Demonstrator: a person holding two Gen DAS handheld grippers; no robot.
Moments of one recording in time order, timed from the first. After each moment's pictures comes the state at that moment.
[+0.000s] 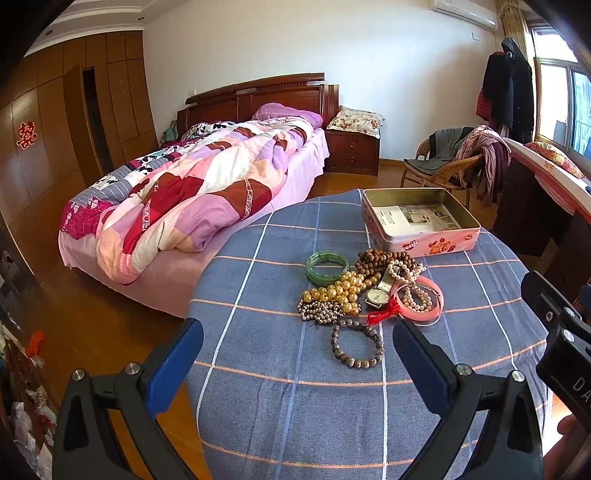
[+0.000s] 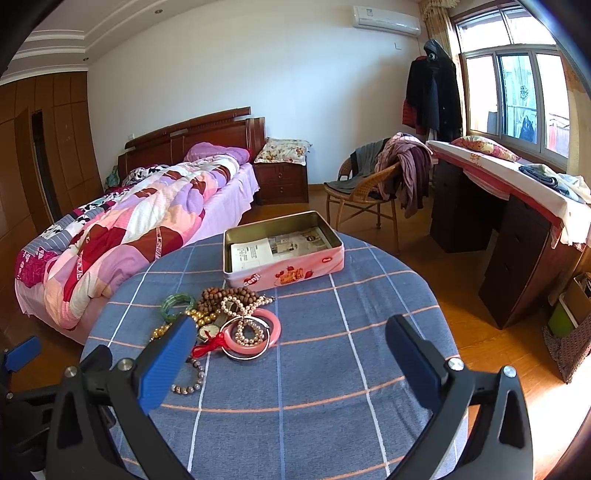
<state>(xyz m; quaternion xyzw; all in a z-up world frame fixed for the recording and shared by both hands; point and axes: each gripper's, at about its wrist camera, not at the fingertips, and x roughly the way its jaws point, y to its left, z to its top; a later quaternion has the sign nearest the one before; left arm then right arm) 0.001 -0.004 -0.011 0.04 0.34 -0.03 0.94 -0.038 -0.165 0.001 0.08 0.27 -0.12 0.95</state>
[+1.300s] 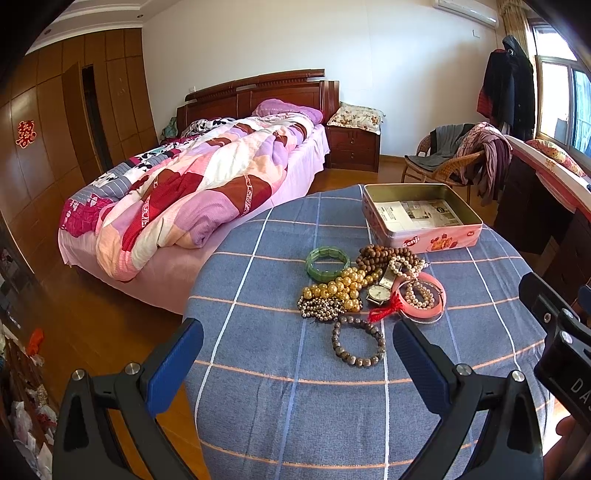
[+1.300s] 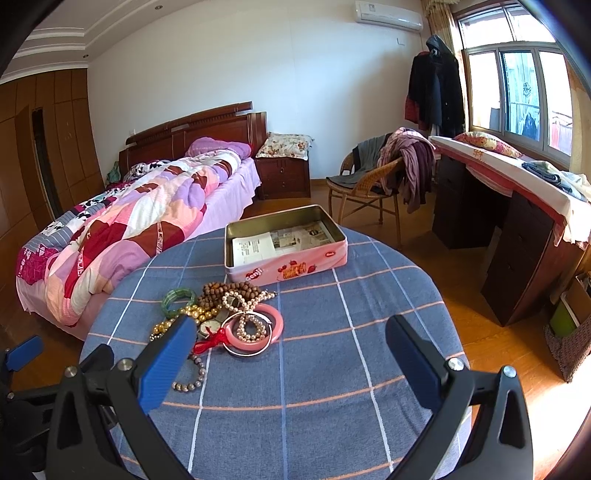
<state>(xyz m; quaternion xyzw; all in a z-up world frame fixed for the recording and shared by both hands) 0.004 -0.005 -0.016 0.04 0.34 -0.02 0.94 -0.035 -0.159 -0.005 0.08 0.28 -0.11 0.95</state>
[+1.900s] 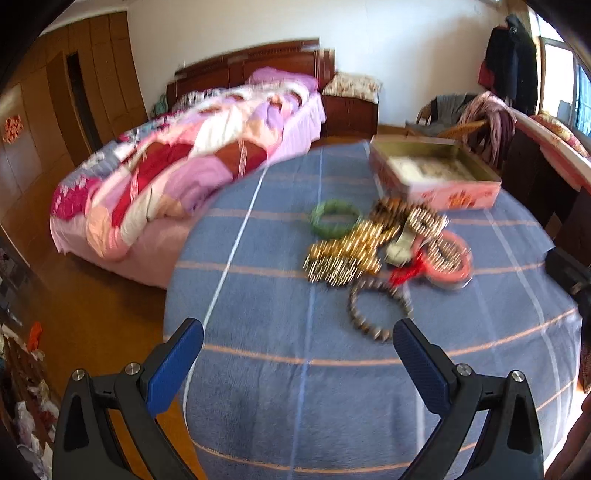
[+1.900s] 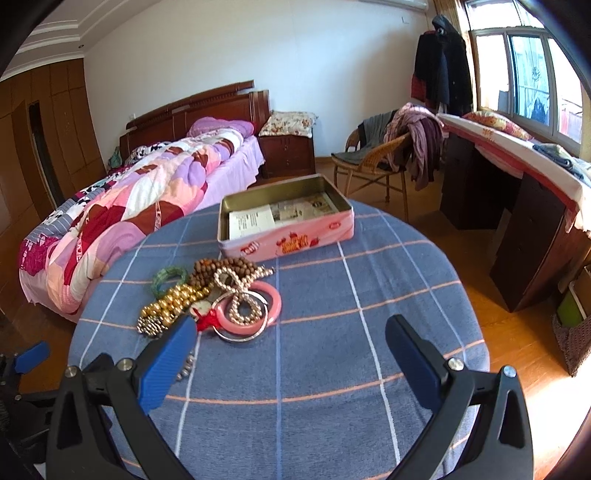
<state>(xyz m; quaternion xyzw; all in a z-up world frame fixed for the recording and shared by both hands) 0.031 0.010 -0.068 0.05 0.41 -0.04 0.91 -0.018 -0.177 -0.033 0.09 0.32 -0.10 0.94</state>
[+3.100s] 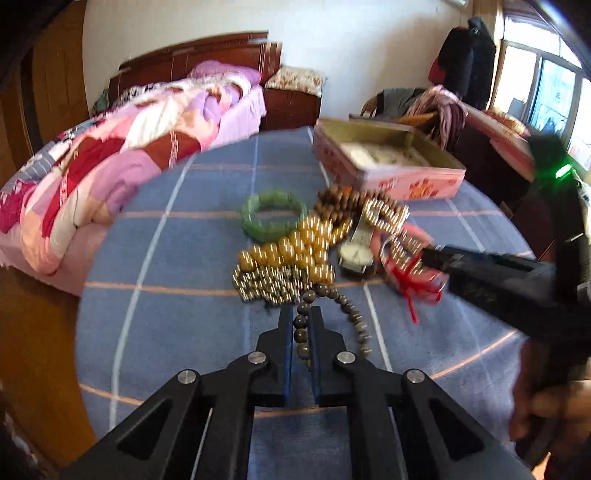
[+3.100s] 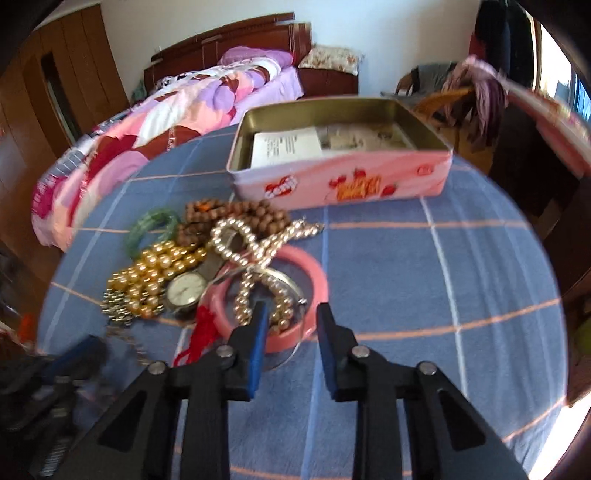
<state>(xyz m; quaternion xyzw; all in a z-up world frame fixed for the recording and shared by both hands) 0.070 0.004 -0.089 0.02 0.41 -0.17 0.90 0.082 -0.165 -0.097 0.05 0.44 -0.02 0.89</state>
